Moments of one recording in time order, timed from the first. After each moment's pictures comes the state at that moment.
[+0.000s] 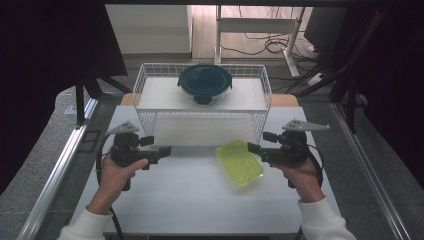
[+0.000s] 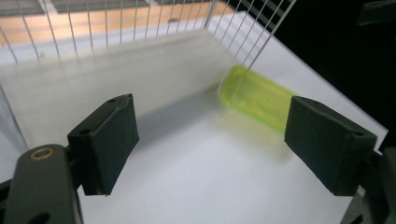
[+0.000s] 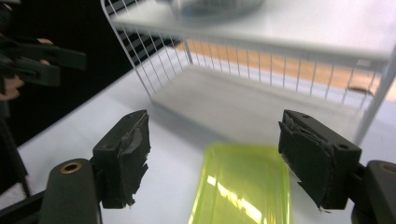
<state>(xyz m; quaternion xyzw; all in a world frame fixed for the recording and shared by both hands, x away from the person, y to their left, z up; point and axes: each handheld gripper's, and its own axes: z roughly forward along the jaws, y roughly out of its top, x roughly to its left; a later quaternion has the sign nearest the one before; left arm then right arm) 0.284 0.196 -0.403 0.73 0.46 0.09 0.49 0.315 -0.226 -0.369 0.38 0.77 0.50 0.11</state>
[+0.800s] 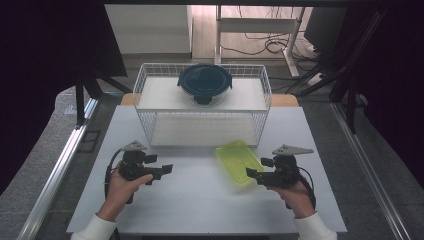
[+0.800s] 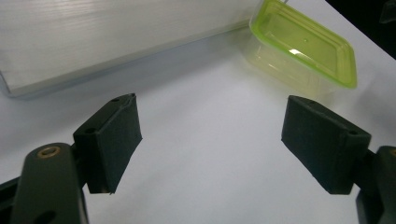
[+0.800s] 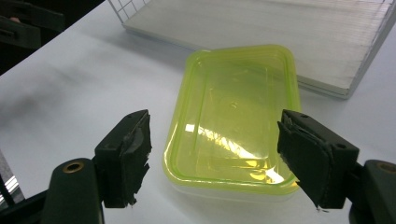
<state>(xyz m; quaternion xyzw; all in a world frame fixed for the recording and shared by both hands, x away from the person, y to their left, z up) 0.287 0.197 -0.469 0.76 0.47 0.06 0.45 0.303 -0.231 -0.439 0.41 0.80 0.43 0.09</state>
